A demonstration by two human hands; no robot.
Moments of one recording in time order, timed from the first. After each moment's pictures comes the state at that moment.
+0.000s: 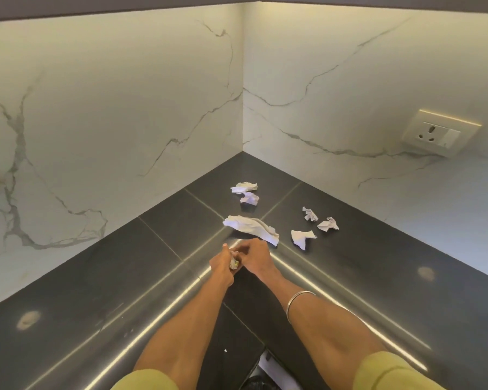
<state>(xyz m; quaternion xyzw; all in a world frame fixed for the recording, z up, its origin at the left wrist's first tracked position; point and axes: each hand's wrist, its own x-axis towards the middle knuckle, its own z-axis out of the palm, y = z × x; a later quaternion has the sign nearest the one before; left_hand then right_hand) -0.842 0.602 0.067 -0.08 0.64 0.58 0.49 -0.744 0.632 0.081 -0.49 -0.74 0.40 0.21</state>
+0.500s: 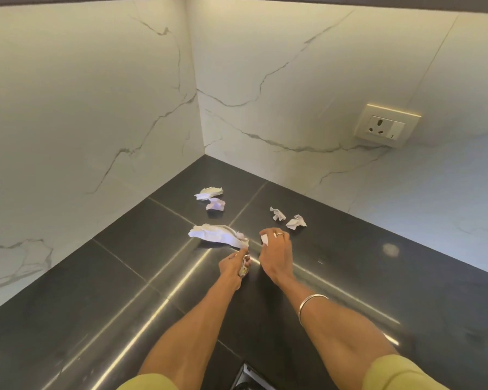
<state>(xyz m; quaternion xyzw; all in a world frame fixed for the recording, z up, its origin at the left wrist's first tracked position) -0.755 0.650 0.062 0.02 0.61 0.51 0.61 -0.635 0.673 0.074 -0.64 -0.72 0.11 0.26</state>
